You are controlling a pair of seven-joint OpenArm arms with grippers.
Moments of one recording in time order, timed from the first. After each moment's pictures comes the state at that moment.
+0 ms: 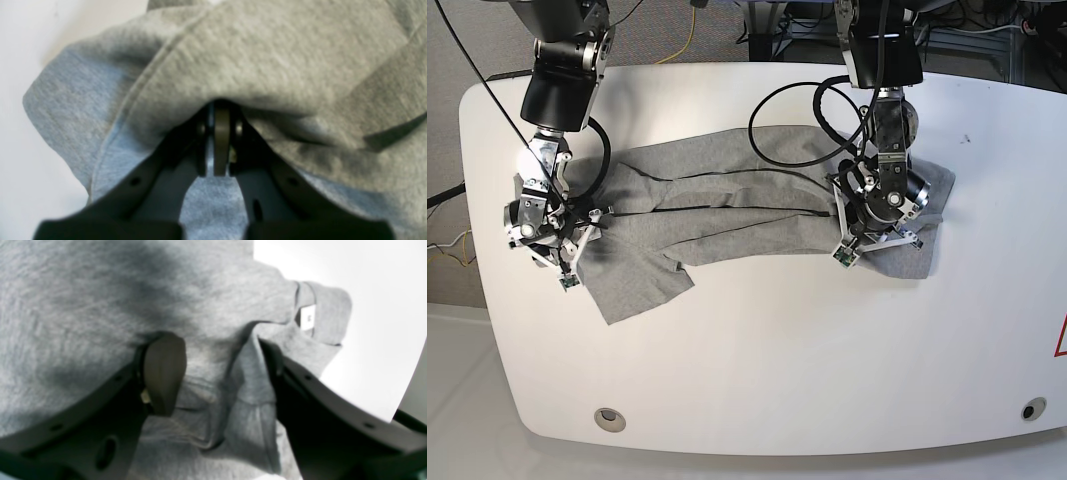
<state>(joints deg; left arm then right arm) -6.3 6.8 -10.2 83.1 29.9 -40.6 48.4 15.7 12.2 16.5 70.9 -8.4 32.4 -57.4</state>
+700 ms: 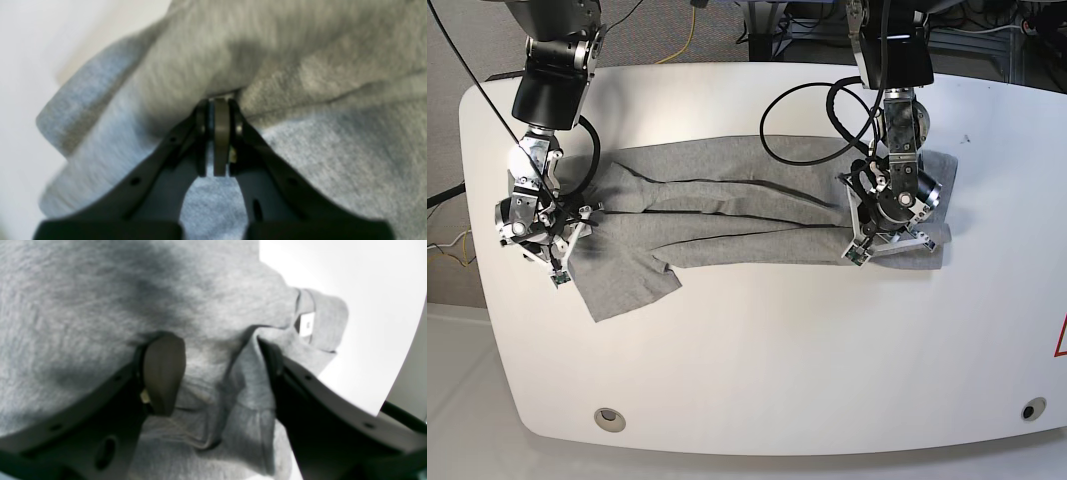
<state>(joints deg) -6.2 4.3 -10.3 83.1 29.7 -40.9 48.4 15.2 14.4 16.6 70.7 -8.0 32.5 -57.2</state>
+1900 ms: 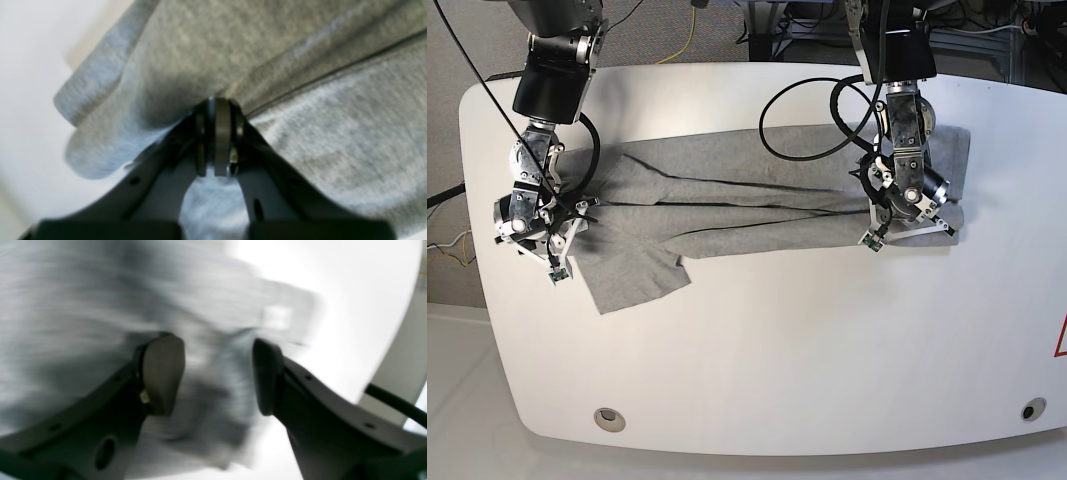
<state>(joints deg) -6.2 4.8 -10.4 89.6 33.0 -42.2 62.6 14.1 14.1 16.6 76.0 -8.7 32.6 -61.8</state>
